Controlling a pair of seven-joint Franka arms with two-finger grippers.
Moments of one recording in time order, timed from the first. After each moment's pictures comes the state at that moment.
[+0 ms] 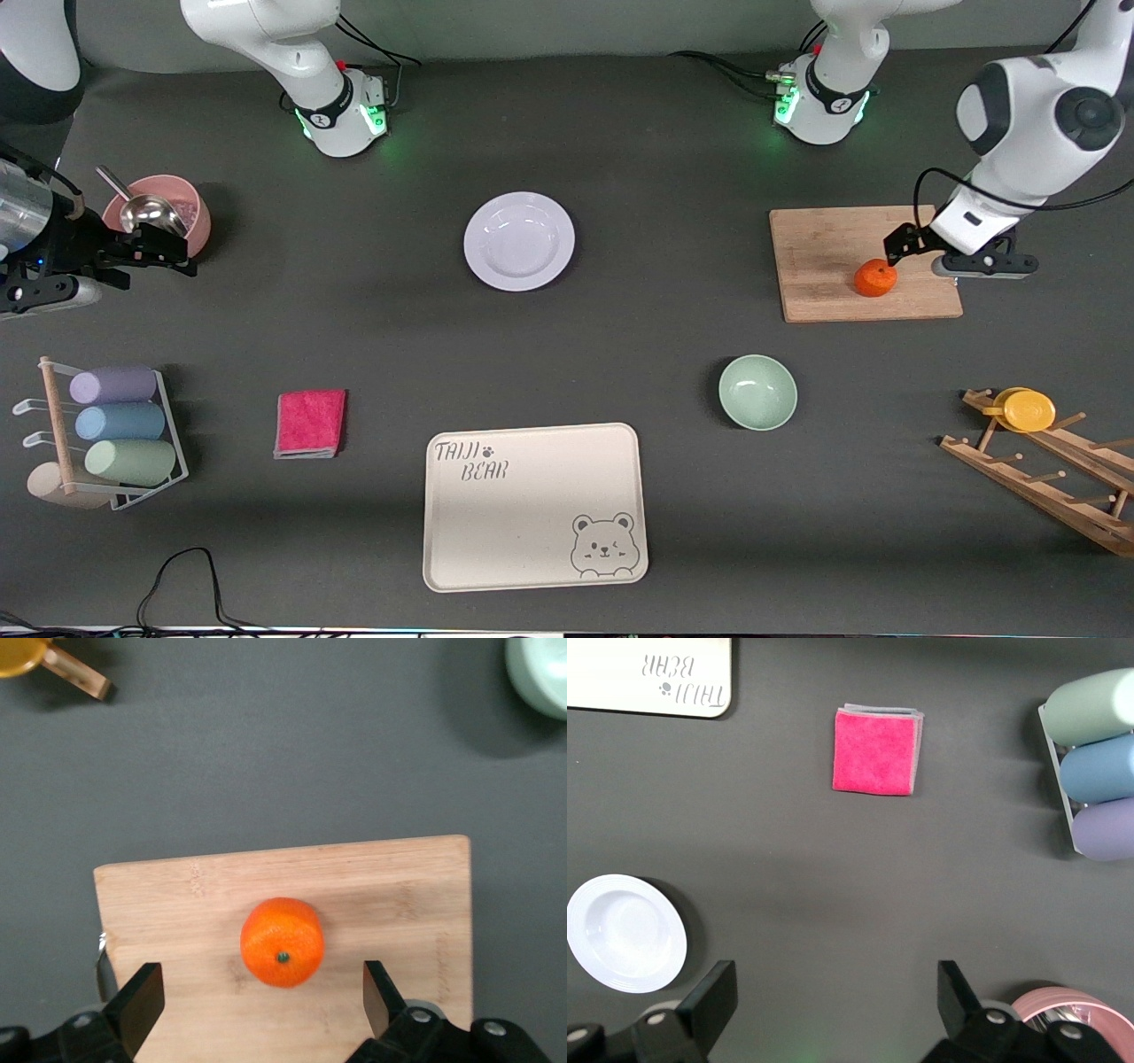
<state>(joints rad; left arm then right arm) 0.09 -0.19 0.00 -2.60 0.02 2.45 0.13 0.15 0.00 -0.18 -1.70 0.06 1.61 -0.16</state>
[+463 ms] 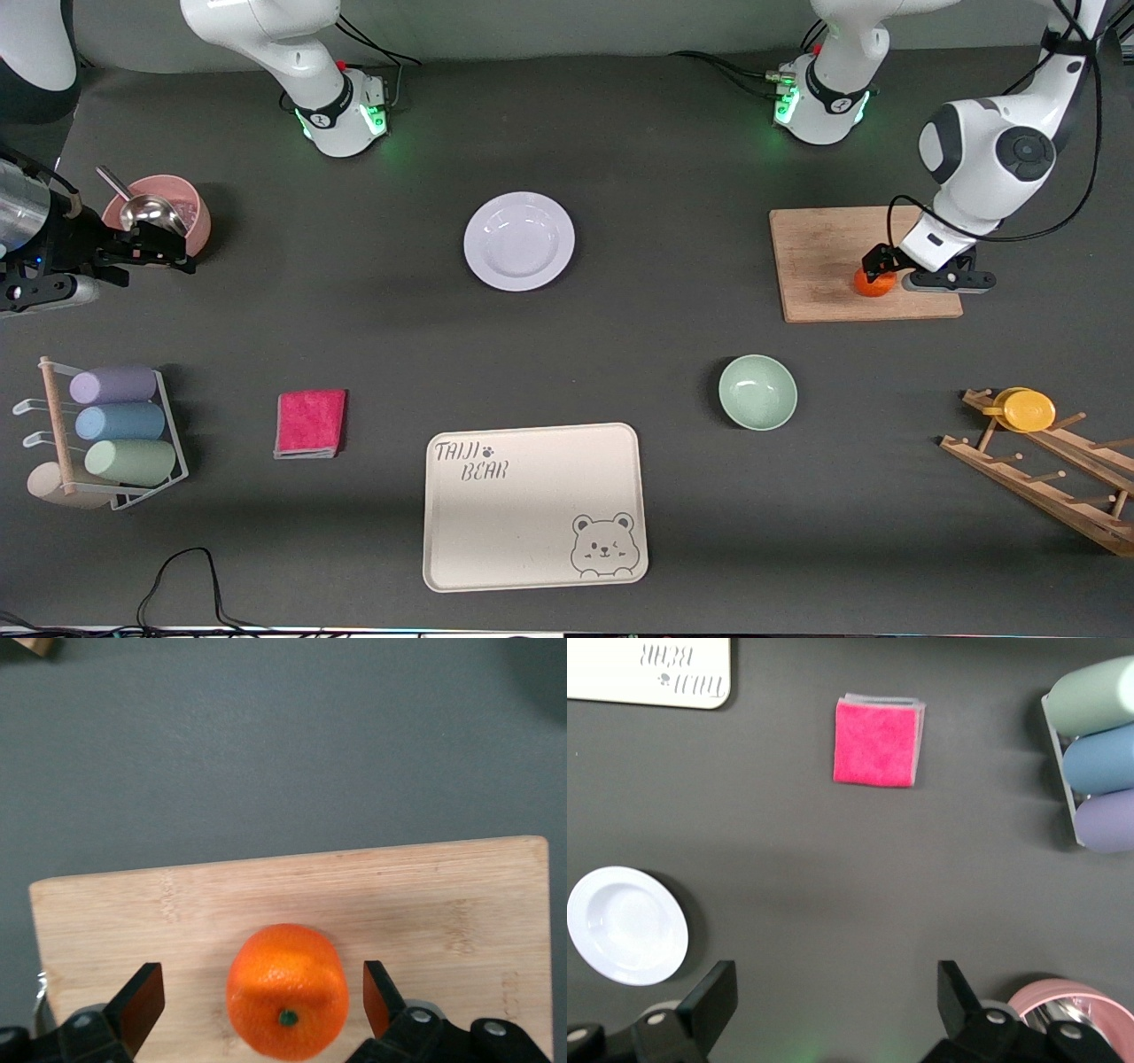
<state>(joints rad) 0.10 -0.01 0.00 -2.69 0.03 2.74 0.13 0.15 0.00 -0.18 -1.69 0.06 1.58 -0.16</state>
